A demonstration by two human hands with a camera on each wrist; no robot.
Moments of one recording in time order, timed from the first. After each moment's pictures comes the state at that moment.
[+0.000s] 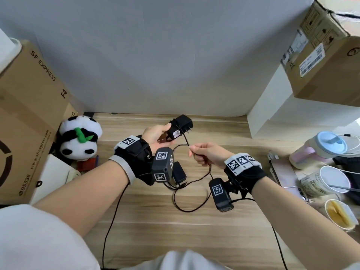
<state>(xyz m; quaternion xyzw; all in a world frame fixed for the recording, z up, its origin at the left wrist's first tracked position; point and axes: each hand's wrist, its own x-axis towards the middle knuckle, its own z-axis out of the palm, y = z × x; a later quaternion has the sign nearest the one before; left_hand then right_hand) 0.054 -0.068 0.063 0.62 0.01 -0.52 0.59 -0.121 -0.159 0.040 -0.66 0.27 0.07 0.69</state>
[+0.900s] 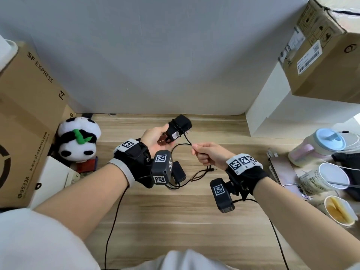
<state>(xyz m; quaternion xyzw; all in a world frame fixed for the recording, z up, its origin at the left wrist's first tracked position) 0.045 -0.064 0.066 0.59 0.03 -0.53 0.61 -0.128 -0.159 0.037 -0.62 0.30 0.04 0.73</state>
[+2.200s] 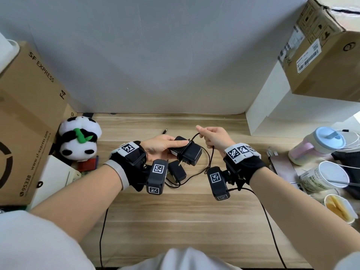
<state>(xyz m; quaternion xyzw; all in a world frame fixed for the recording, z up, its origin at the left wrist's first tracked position) 0.038 -0.051 0.062 0.57 -0.20 -0.68 0.42 -0.115 -0.170 0.054 -0.65 0.42 -0.13 0.62</state>
